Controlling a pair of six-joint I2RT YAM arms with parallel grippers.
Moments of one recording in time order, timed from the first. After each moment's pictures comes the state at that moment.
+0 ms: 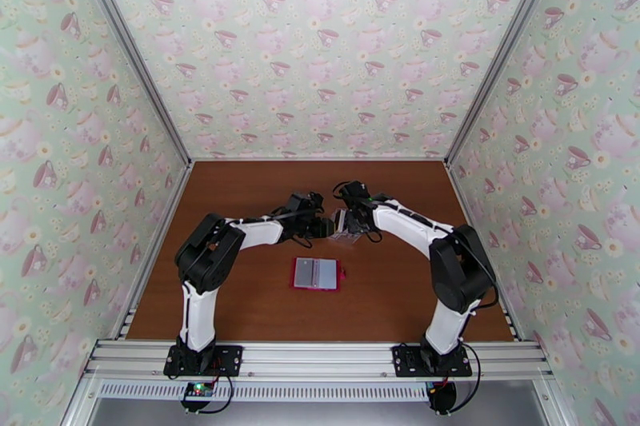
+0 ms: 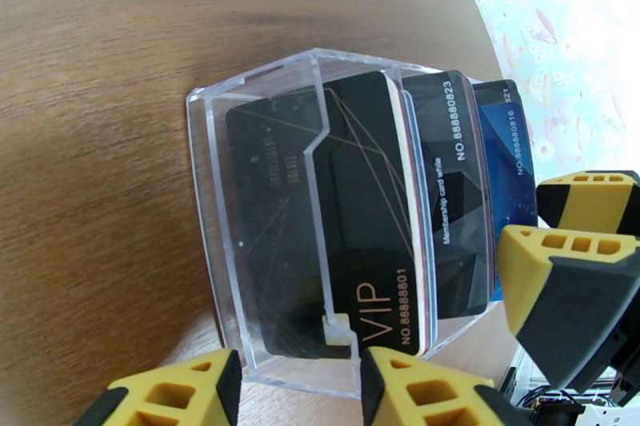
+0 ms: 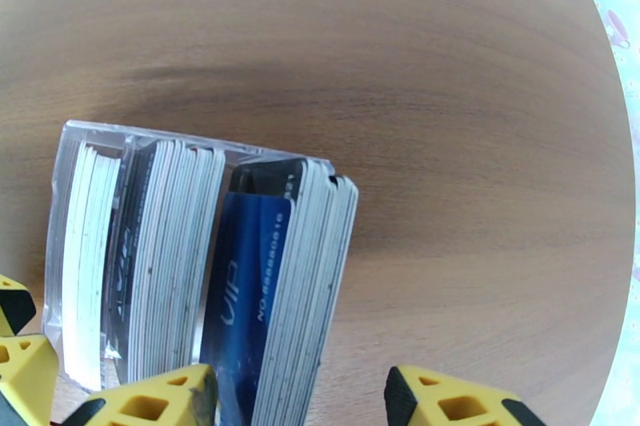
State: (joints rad) left arm -0.59 2.03 1.20 0.07 0.44 -0.61; right arm 0.54 1.80 1.31 -0.74 0.37 0.39
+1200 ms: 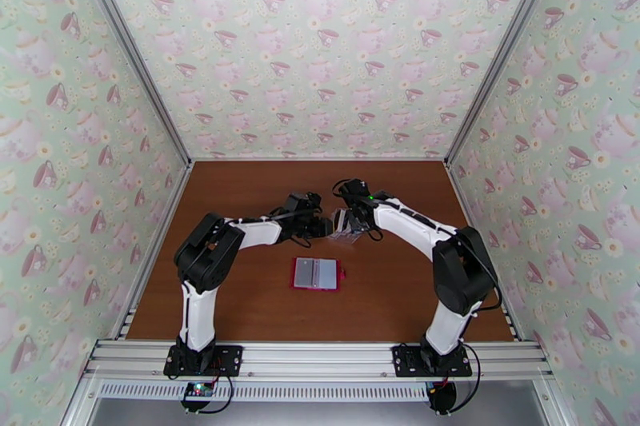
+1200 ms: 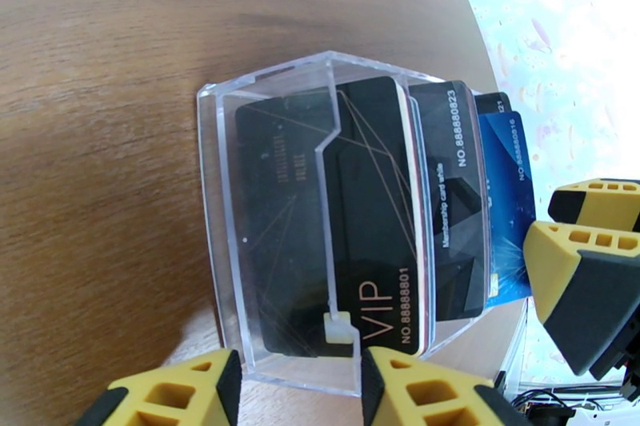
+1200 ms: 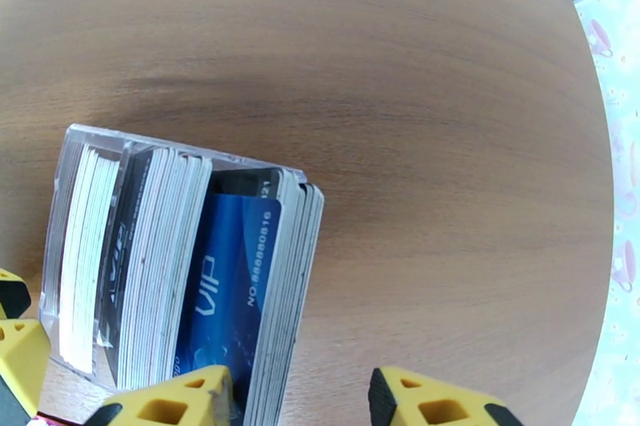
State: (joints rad) left arm -0.57 2.03 1.18 0.10 0.46 -0.64; right arm 0.54 1.78 1.34 -0.79 0.40 0.37
